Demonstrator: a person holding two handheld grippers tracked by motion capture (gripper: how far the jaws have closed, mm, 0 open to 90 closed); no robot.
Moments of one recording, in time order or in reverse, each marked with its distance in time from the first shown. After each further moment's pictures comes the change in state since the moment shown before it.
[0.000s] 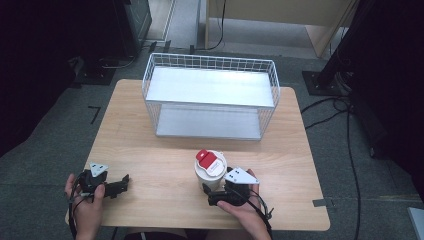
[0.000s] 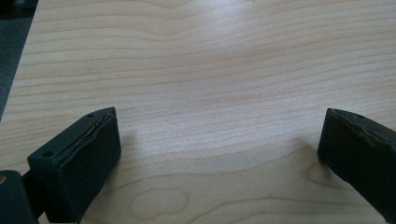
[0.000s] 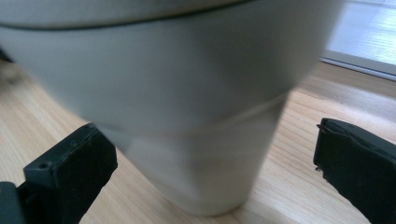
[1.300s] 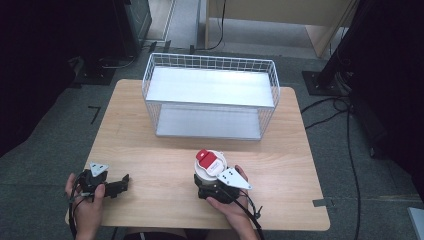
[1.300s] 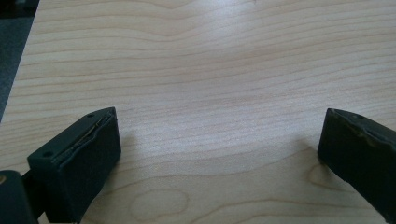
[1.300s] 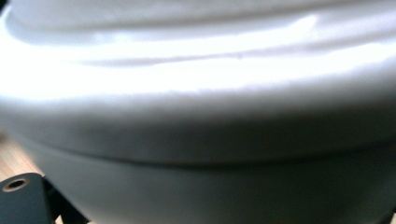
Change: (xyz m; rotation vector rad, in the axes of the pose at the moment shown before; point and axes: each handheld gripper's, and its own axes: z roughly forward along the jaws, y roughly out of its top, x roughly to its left) left arm 0.000 0.000 0.000 0.000 0.003 -0.003; right arm 0.018 -0.001 0.021 -0.218 -0.053 0.013
